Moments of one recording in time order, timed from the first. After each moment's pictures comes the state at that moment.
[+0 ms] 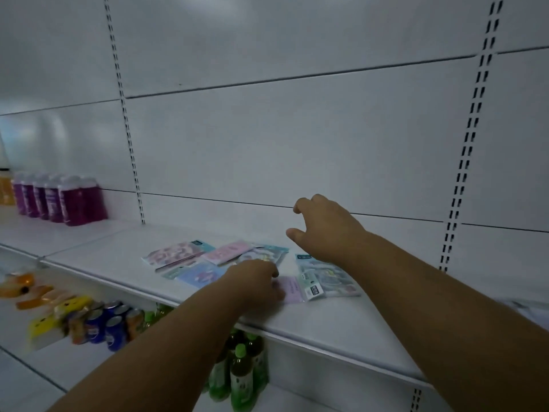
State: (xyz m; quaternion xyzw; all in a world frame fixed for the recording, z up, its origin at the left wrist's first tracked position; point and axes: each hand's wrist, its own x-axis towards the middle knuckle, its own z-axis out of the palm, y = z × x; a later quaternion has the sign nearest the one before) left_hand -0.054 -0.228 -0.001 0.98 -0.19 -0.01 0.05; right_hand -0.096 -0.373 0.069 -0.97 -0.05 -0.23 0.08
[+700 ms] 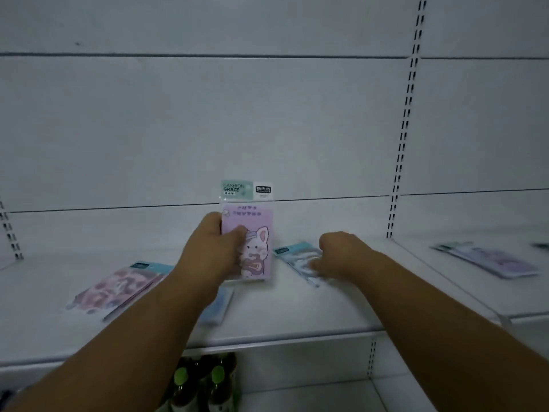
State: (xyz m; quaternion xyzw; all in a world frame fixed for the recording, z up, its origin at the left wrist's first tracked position) left_hand 0.003 -0.157 0.027 0.71 -0.23 -0.06 0.66; right_hand -0.070 -0.368 0.001 -0.95 0.30 -0.07 0.06
